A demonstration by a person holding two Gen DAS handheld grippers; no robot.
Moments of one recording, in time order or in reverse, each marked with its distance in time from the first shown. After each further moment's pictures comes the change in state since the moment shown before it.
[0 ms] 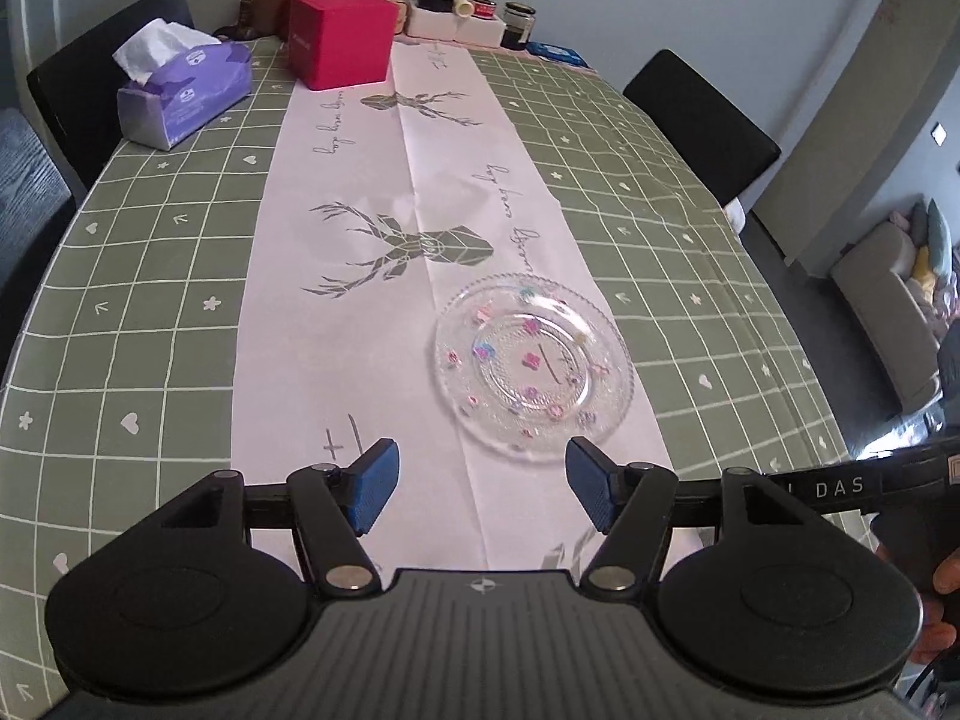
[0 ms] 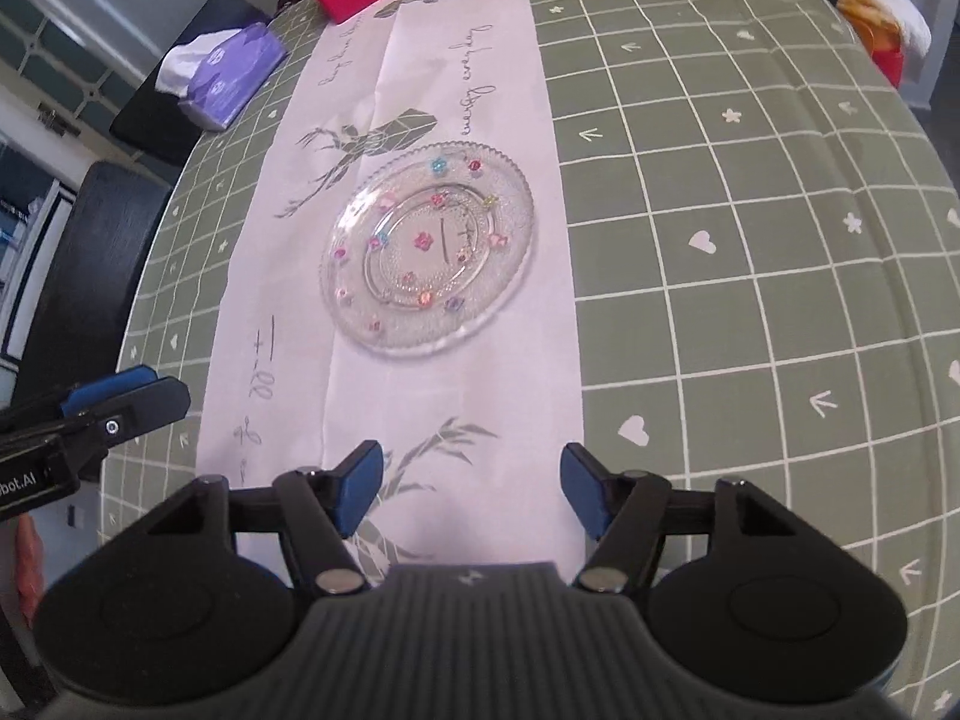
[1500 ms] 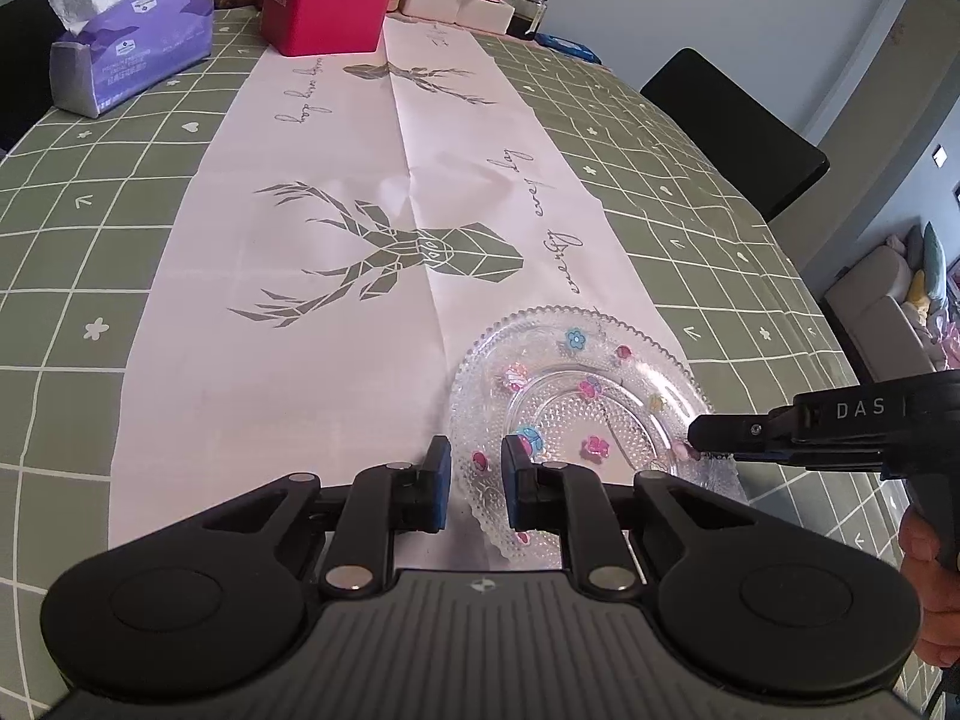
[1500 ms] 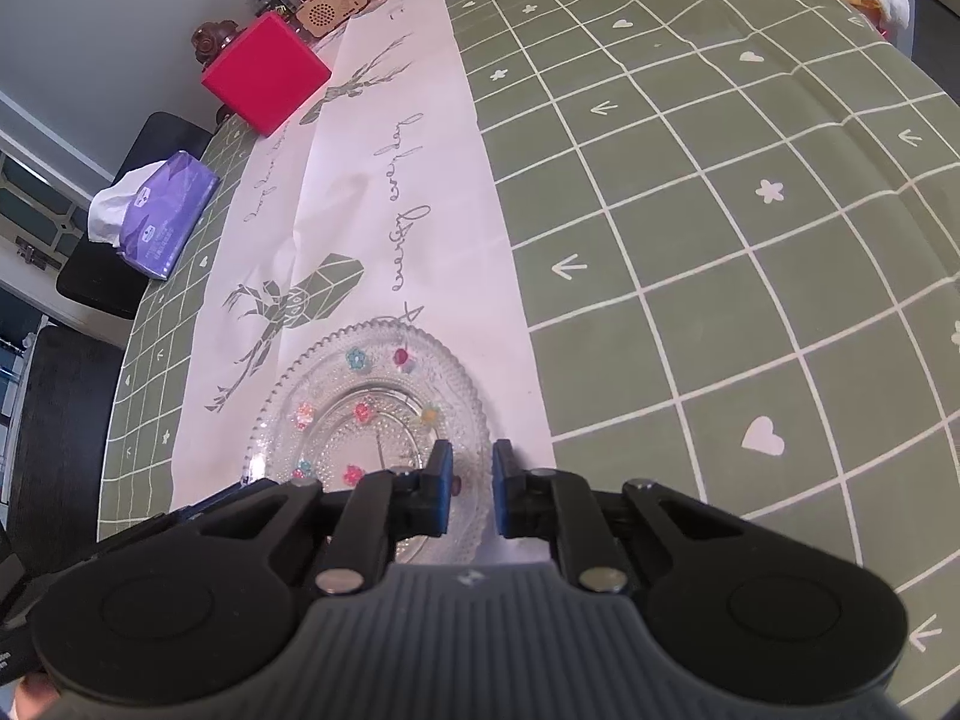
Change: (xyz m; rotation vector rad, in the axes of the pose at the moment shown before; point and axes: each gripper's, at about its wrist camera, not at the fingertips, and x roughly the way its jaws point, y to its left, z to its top) left arm 0.110 0.021 0.013 -0.006 -0.032 -0.056; right arm 0.071 -0.027 0.070 0.121 -0.156 0.032
